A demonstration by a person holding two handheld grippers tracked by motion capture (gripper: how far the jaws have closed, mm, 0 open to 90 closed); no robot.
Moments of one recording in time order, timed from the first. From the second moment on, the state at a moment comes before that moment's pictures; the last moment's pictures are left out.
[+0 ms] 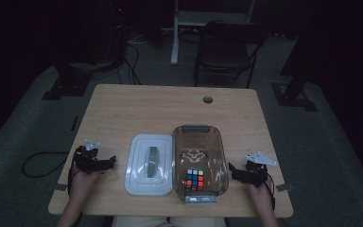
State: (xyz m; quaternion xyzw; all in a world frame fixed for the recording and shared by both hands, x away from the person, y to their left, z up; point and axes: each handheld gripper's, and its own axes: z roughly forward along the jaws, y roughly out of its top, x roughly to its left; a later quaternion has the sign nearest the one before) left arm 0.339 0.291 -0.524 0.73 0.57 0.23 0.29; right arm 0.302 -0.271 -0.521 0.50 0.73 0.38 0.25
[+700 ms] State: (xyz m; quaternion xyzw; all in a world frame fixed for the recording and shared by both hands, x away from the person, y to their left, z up) left arm 0.338 0.292 -0.524 0.74 0.57 0.23 0.29; right arm 0.315 -0.277 -0.528 0.57 0.72 0.31 0.24
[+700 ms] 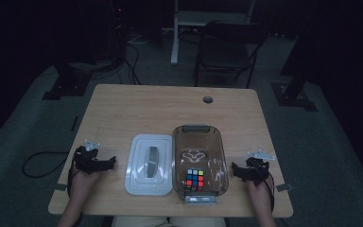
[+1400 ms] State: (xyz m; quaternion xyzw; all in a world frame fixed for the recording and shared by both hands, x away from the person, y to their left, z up) left arm 0.331 0.293 -0.513 0.73 0.58 0.21 0.30; right arm 0.315 -0.277 -0.528 0.57 0.72 0.31 0.24
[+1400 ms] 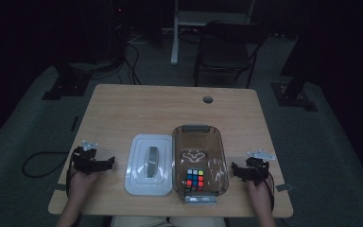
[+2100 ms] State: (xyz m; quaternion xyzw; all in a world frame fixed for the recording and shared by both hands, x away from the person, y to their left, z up) left arm 0.315 0.256 -0.495 0.76 0.54 0.18 0.32; right arm 0.315 -0.277 -0.528 0.57 0.72 0.31 0.24
